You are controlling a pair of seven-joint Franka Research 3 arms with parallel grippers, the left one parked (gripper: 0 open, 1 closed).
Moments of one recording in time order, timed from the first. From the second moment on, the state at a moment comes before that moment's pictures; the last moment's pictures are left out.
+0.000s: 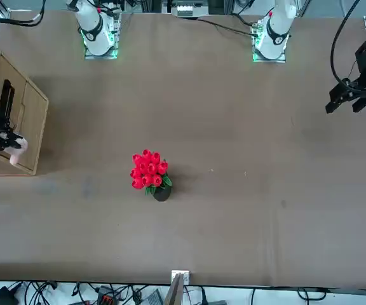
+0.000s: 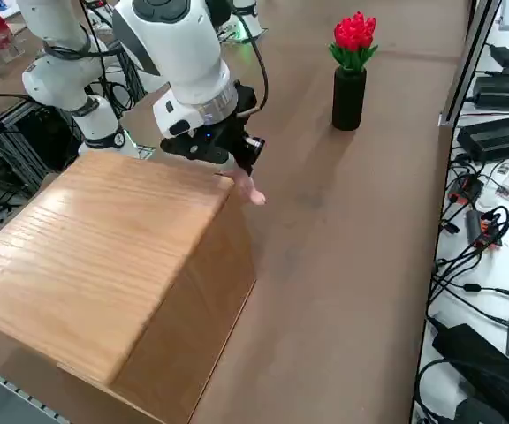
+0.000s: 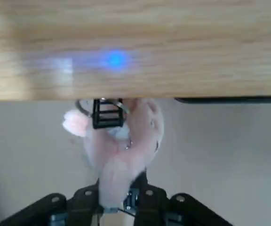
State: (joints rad) arm -0.07 0.25 -0.33 -1.73 0.35 1.84 1.07
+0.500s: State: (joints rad) arm -0.07 0.25 -0.33 -1.73 0.35 1.84 1.07
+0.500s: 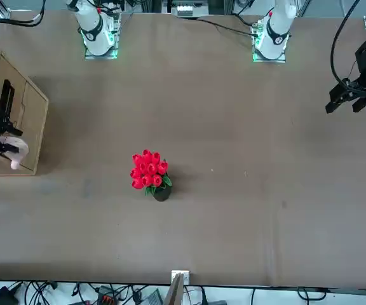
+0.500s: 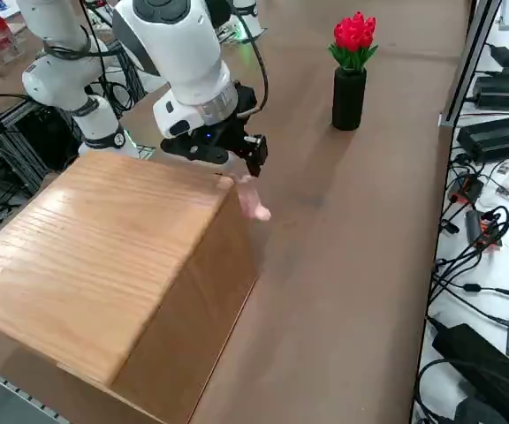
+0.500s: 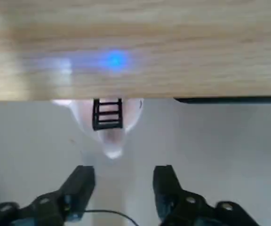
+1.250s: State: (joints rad) arm 0.06 0.22 -0.30 -1.53 0.20 1.65 0.84
